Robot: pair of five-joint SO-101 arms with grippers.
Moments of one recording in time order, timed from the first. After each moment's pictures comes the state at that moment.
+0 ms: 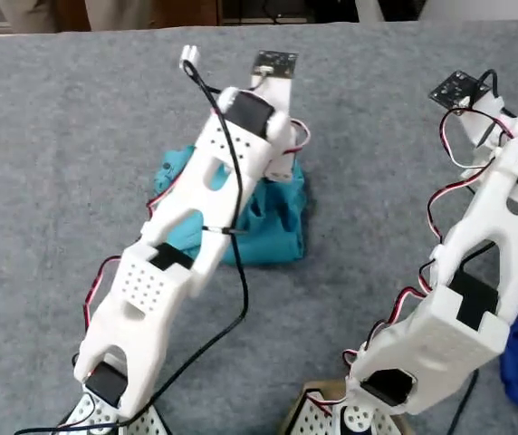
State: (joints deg) left arm 28.7 43.7 -62.3 99.0 11.9; right arm 29.7 16.7 -15.5 74.1 60.6
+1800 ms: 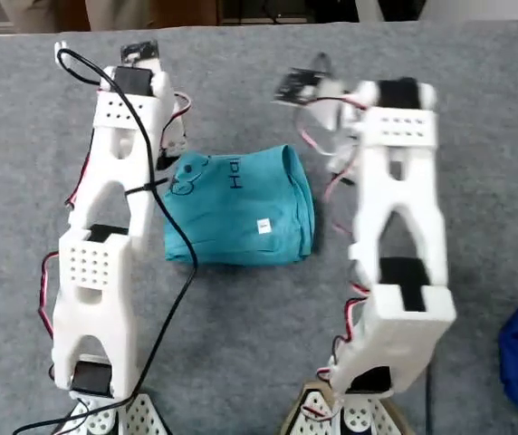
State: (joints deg) left arm 3.3 44.0 -54.1 100.2 10.2; right arm -4.3 16.7 -20.8 91.2 51.6
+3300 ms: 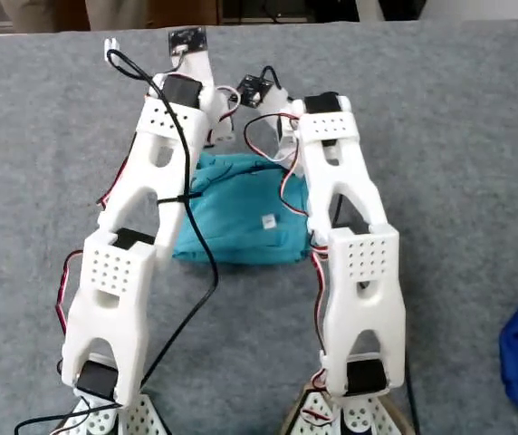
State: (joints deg) left arm 12.7 44.5 -53.4 82.4 16.0; right arm -10.5 50.5 -37.2 71.4 40.1
